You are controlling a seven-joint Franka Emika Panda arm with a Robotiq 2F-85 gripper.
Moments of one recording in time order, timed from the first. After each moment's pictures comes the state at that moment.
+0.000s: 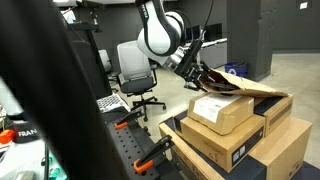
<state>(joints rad) -0.05 0.39 0.20 -2.45 -2.14 2.49 0.73</state>
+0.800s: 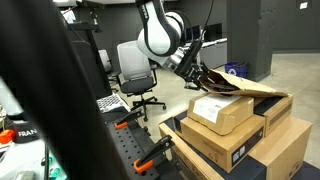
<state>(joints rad) -0.05 0.39 0.21 -2.45 -2.14 2.49 0.73</state>
